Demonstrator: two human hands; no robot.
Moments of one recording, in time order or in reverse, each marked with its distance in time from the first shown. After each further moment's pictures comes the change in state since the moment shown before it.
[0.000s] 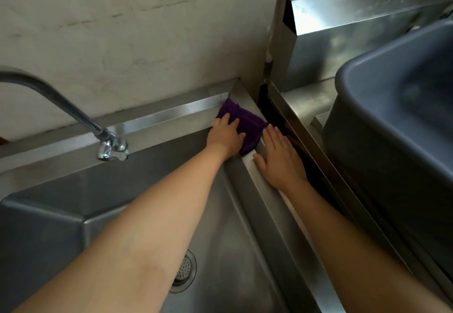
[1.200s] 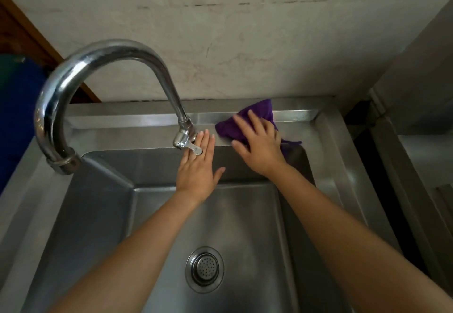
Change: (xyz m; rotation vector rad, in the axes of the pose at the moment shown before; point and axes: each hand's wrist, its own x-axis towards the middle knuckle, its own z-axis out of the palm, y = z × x) left_hand -0.106 -0.184 0.016 0.128 0.334 -0.272; right_hand 0.099 -0.175 0.034 0.177 -0.132 -0.377
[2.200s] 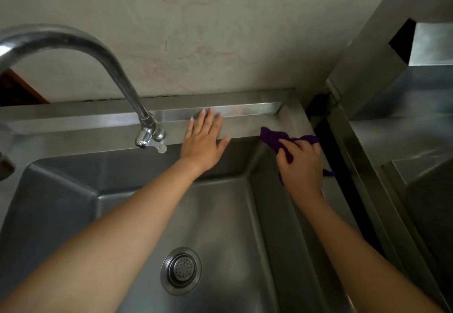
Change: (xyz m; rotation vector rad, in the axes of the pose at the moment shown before) left_hand 0.063 0.064 -0.008 -0.094 -0.121 0.136; right_hand -0.095 0.080 -0.036 -0.045 0.465 0.346
